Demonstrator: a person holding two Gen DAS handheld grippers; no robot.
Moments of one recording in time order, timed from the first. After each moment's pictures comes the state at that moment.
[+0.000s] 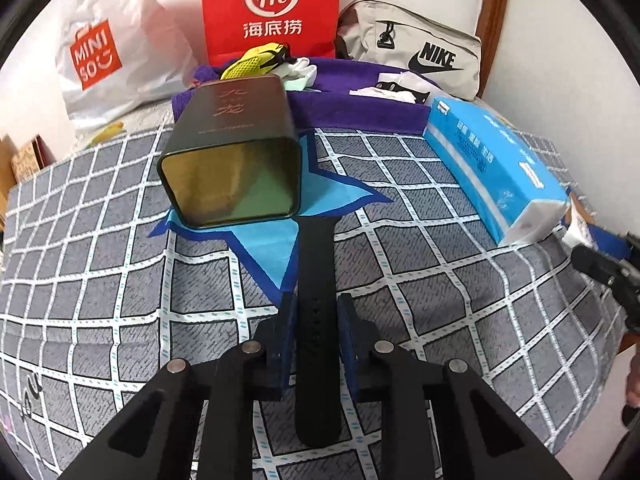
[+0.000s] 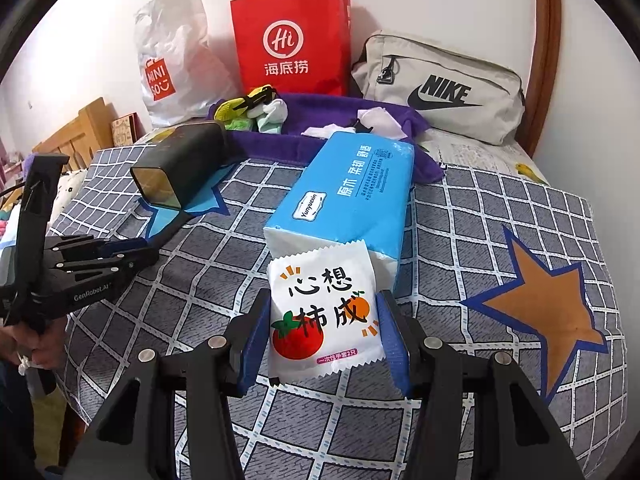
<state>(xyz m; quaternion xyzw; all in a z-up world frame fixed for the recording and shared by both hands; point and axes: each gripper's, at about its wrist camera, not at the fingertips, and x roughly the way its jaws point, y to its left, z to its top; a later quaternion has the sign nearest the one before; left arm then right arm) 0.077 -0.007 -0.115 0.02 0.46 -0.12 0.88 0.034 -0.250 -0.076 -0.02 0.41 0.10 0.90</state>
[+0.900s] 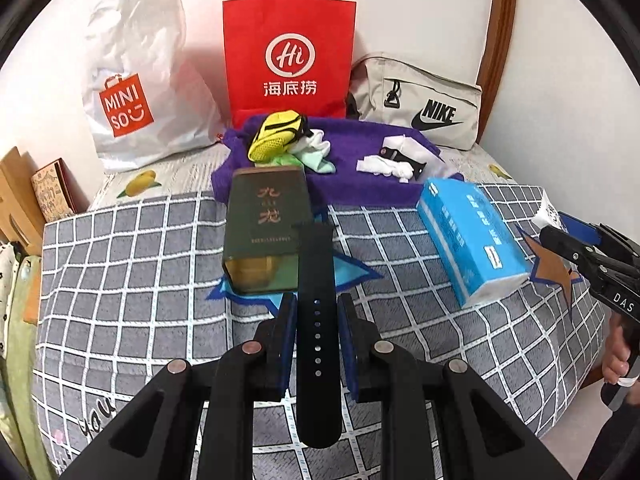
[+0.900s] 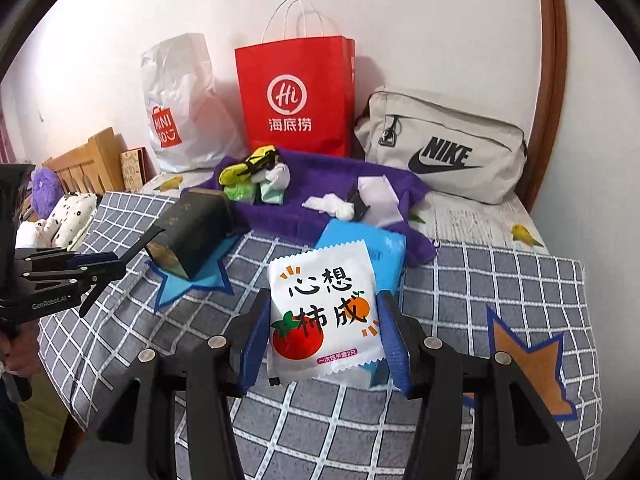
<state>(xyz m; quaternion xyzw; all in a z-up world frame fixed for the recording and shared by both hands) 0.076 0.006 -0.024 0.02 0.42 -0.11 0.90 0.067 -0.255 -0.013 -0.02 0.36 0.12 0.93</state>
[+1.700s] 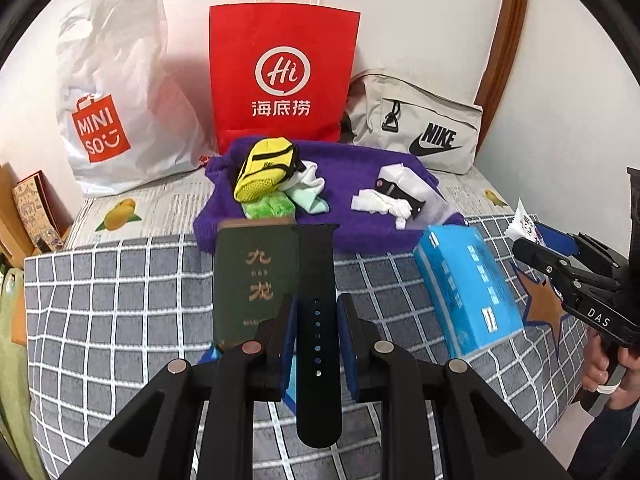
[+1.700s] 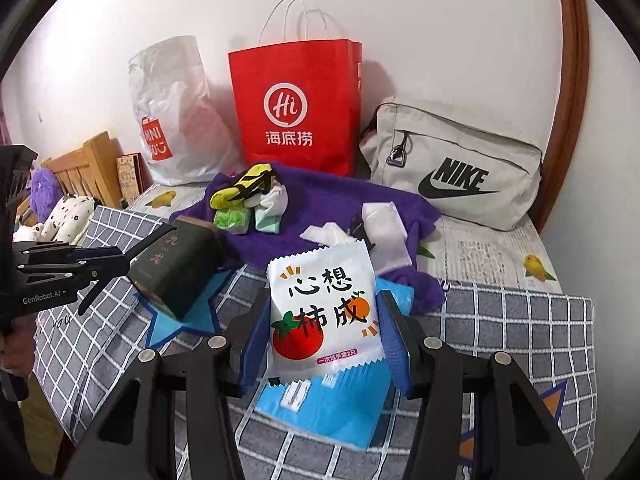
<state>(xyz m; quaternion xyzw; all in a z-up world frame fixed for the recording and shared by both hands) 0.138 0.004 -0.004 0.00 0.42 -0.13 0.90 0.128 -0.245 0.000 -0.02 0.37 0.12 0.92</state>
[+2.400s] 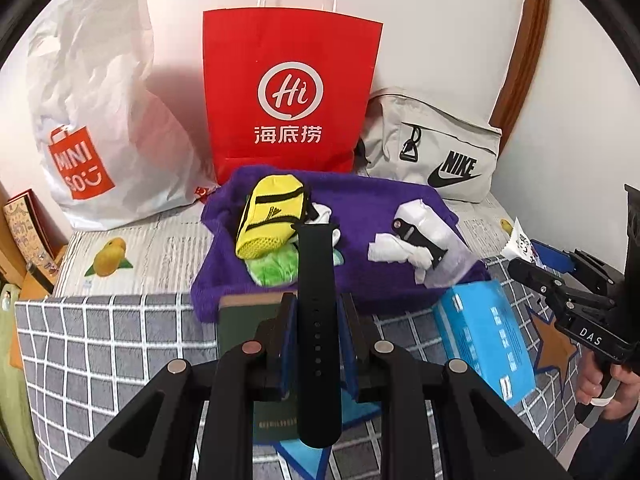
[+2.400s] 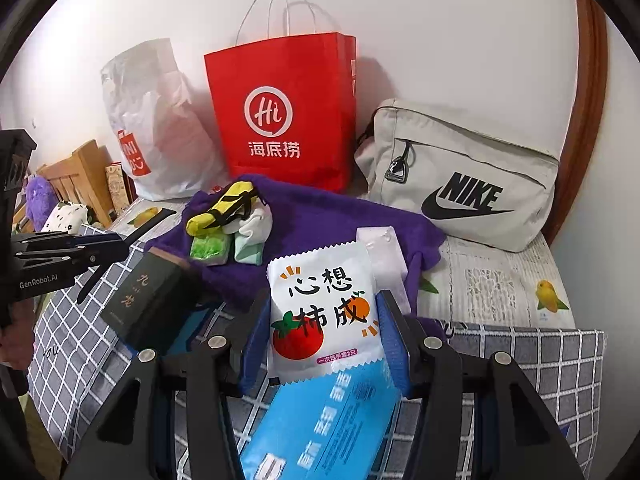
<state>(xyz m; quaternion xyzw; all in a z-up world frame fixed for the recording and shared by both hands) 0.212 0.003 0.003 -0.01 0.42 -0.13 0.90 0.197 -0.246 -0.002 -0.02 0.38 0.12 0.92</state>
